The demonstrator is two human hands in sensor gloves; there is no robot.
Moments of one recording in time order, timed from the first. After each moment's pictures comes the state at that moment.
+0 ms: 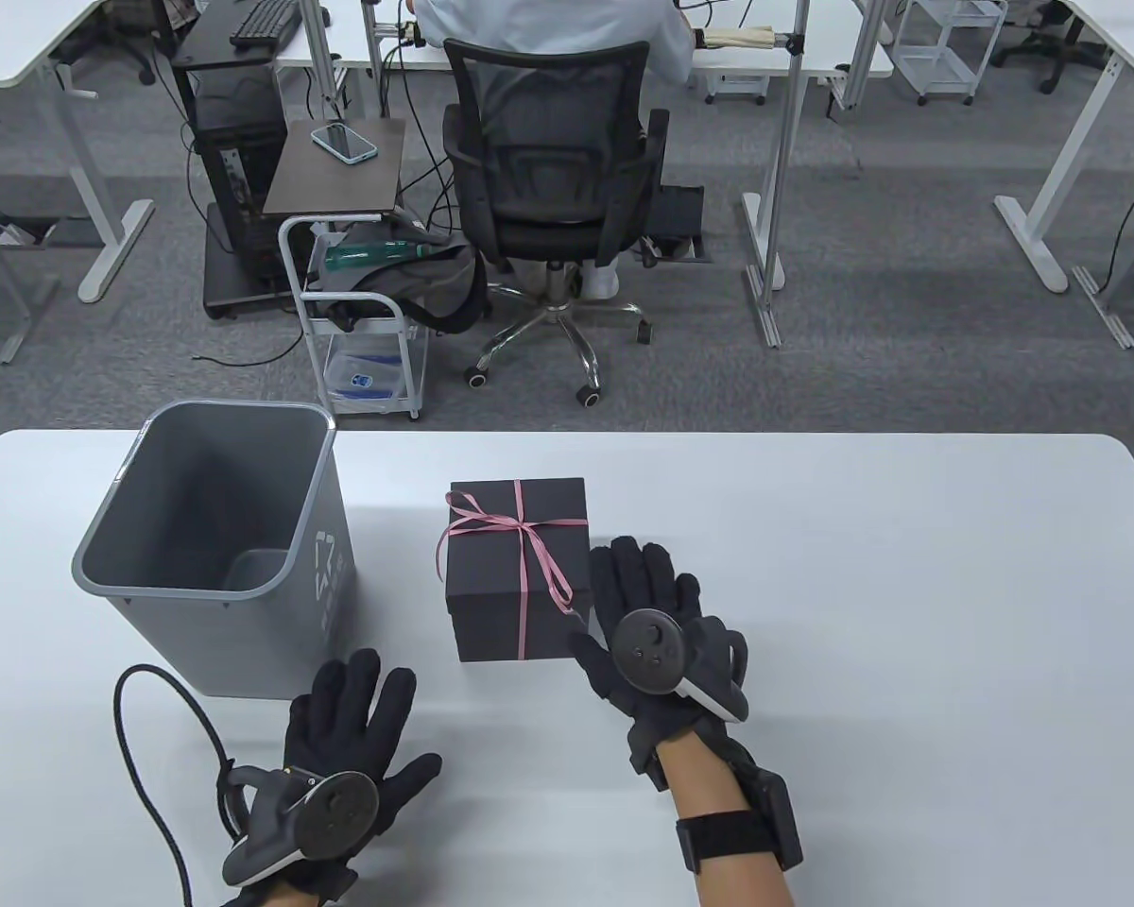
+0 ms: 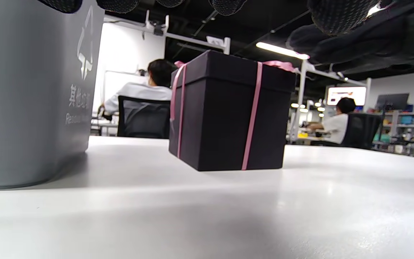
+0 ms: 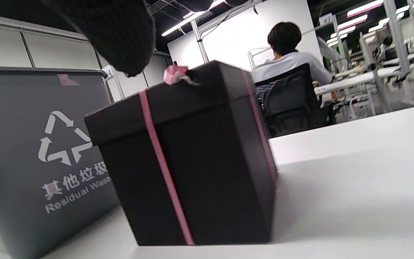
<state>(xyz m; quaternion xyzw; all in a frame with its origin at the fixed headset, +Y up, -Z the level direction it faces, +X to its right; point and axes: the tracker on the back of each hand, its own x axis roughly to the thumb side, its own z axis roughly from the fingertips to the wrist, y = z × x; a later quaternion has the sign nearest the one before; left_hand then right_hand) -0.246 -0.731 -0.288 0.11 -0.15 0.05 0.98 0.058 -0.690 -0.411 0.17 -0.07 0.96 0.21</state>
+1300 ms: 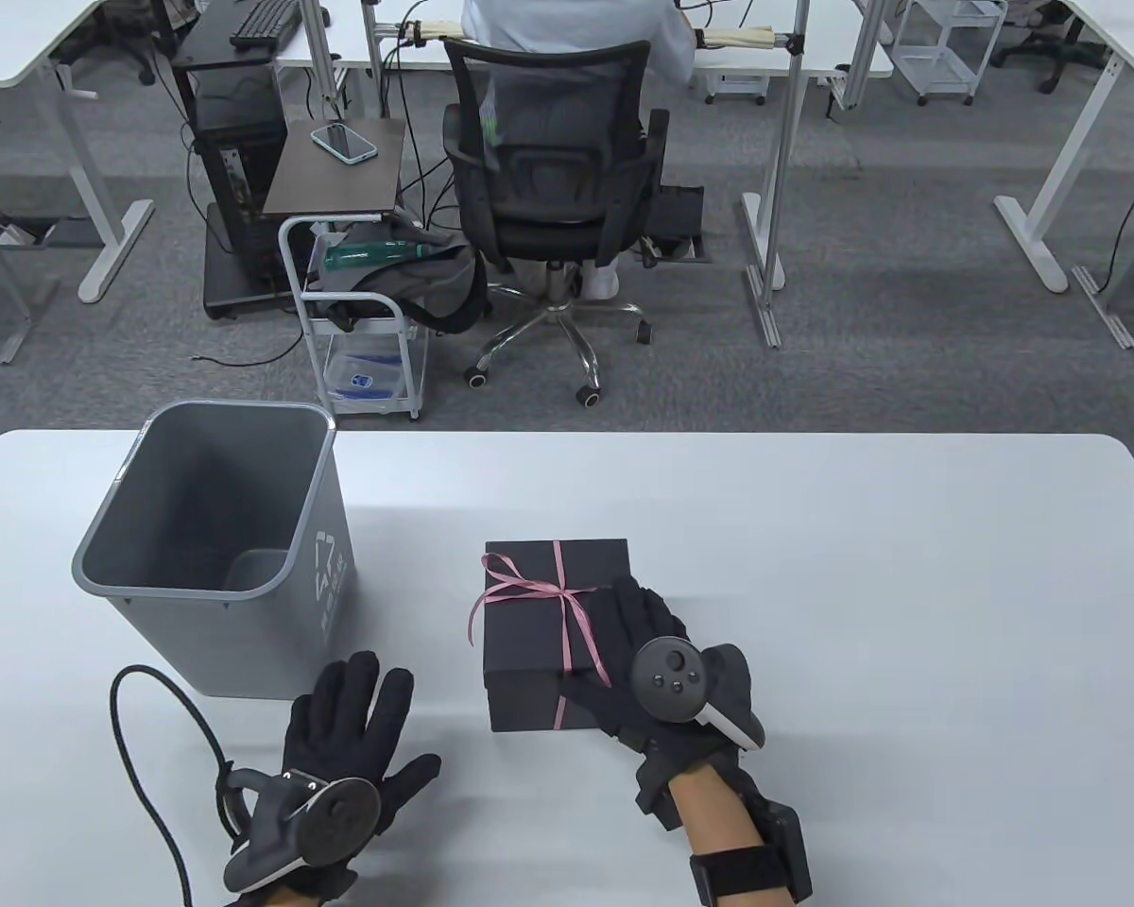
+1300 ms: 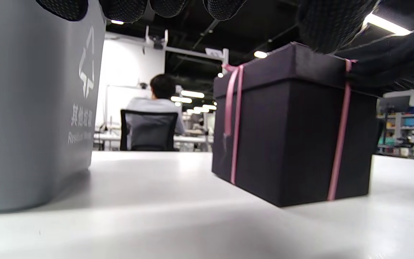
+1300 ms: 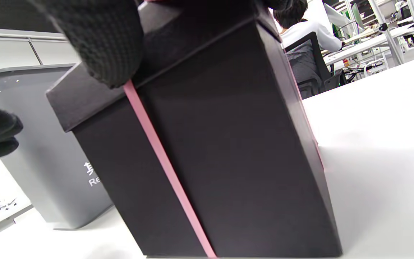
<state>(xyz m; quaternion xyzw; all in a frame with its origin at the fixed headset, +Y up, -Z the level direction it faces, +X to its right) -0.244 -0.724 -0.283 0.14 -0.14 0.03 0.98 0.081 -0.720 -0.376 0.19 -0.04 0.95 0.24</state>
